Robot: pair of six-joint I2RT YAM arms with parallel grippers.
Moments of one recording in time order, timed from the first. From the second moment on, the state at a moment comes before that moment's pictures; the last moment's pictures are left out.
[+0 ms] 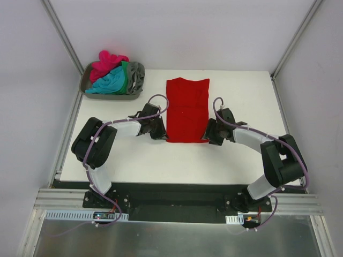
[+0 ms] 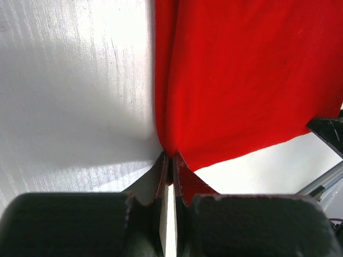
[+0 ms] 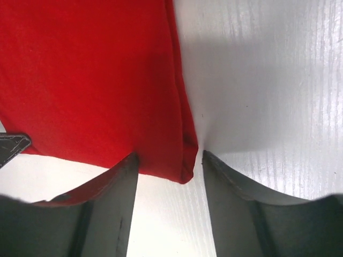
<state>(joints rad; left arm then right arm) -0.52 1.80 0.96 -0.13 0.31 -0.75 0.40 1.56 0.80 -0.28 -0.11 0.71</state>
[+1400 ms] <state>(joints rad) -0.69 0.82 0.59 -0.38 0.32 -0.82 0.51 0.84 0.82 -0.81 -0.38 0.70</state>
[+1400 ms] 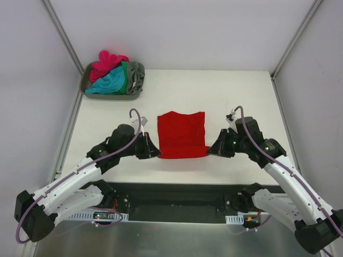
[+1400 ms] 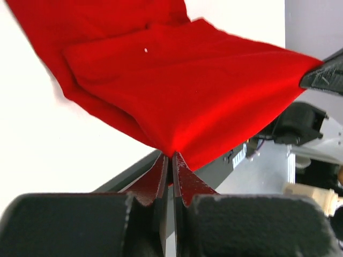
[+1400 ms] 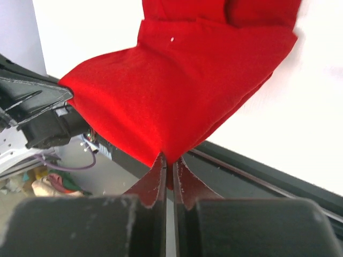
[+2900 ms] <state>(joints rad) -0.49 1.59 1.19 -0.39 -0.01 -0.76 0.22 1.57 1.09 -0.33 -0.54 0.69</state>
